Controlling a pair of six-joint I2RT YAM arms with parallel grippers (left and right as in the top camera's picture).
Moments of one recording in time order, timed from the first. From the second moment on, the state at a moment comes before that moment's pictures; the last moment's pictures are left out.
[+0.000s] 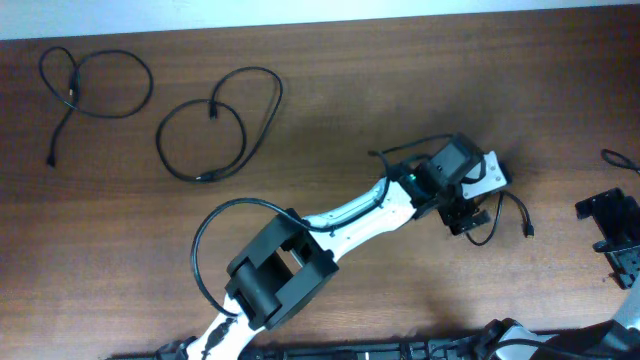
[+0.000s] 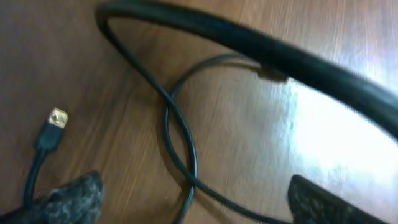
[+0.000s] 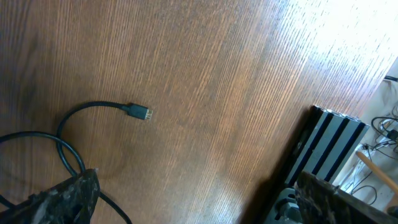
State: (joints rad) left arm -0.99 2.22 1.67 -0.27 0.28 0.22; right arm -0.79 1.35 1.19 -1.30 0.03 0.50
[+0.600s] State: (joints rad) left arm -1.03 2.30 1.53 -0.08 0.27 0.23; right arm -0.79 1.35 1.18 -1.30 0.03 0.50
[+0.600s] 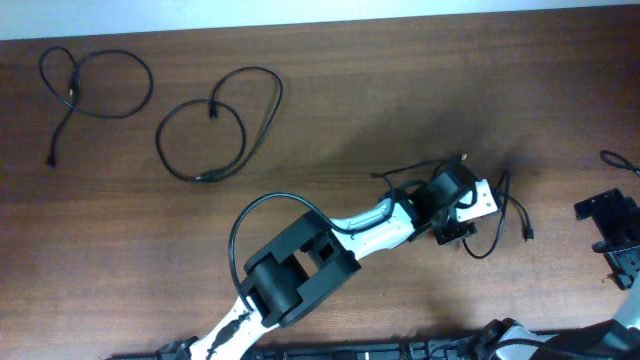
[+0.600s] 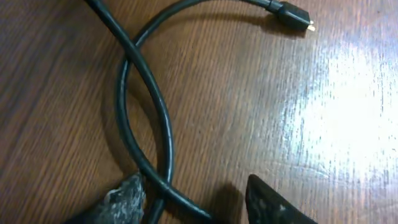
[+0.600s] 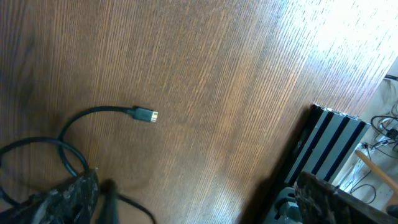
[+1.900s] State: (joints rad) left arm -0.67 1.92 1.60 -0.44 0.10 -0.09; right arm -0.79 1.35 1.18 -1.29 0.03 0.50
